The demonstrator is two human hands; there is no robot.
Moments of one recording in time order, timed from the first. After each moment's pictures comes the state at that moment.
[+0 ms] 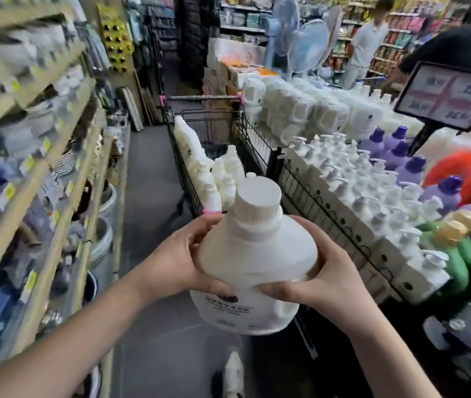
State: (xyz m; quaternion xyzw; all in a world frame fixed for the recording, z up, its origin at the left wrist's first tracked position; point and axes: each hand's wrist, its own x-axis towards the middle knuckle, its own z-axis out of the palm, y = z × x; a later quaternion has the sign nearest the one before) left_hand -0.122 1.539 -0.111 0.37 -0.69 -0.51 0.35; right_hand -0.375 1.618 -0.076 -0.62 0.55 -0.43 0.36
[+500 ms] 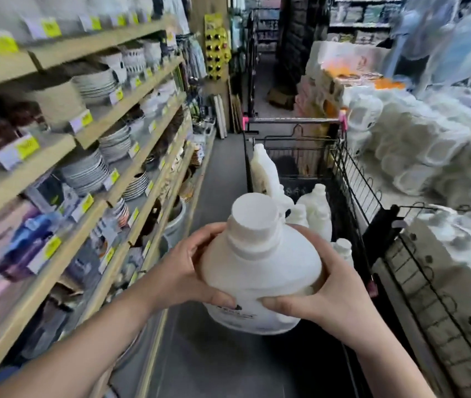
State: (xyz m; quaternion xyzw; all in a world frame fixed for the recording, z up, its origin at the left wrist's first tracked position) left_hand -0.043 1.253 -0.116 0.50 -0.62 -0.45 0.39; right_hand -0.316 1.242 -0.097 -0.69 0.42 -0.39 0.44
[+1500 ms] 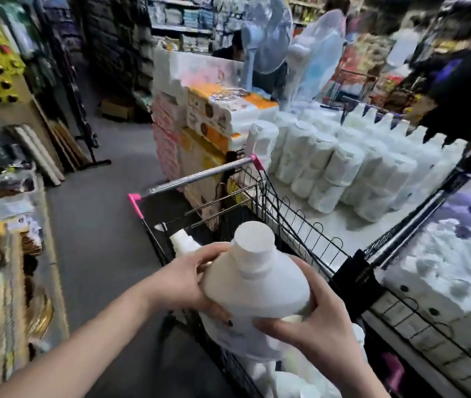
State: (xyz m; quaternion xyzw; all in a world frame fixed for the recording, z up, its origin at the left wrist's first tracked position) left_hand 0.032 0.667 -0.133 0.27 -0.78 -0.53 0.16; right_hand -0.165 0.850 -0.131 -0.50 0.67 -0.50 0.23
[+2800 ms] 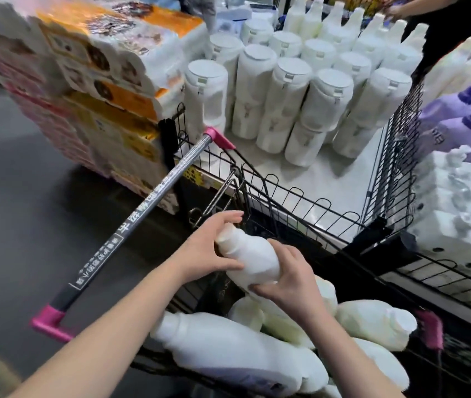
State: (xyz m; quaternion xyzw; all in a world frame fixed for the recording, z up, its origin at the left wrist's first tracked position) left_hand -0.144 0.372 -0.250 0.15 -0.84 -0.52 0.02; right_hand -0.246 0.590 -0.276 -0.34 0.86 -0.35 0.16
